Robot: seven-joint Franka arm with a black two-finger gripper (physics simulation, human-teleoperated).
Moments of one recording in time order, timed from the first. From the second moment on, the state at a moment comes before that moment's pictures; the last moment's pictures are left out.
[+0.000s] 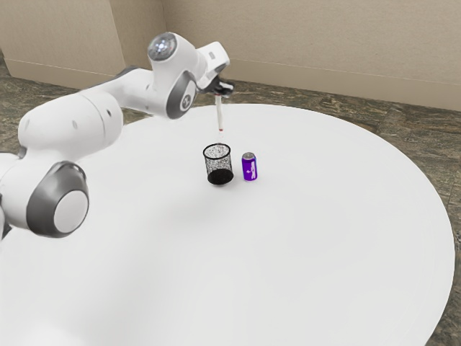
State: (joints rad) arm -0.06 0.83 0.11 -1.01 0.01 2.66 -0.06
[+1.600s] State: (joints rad) arm -0.31 0.44 0.52 -1.75 0.12 1.54 -0.40
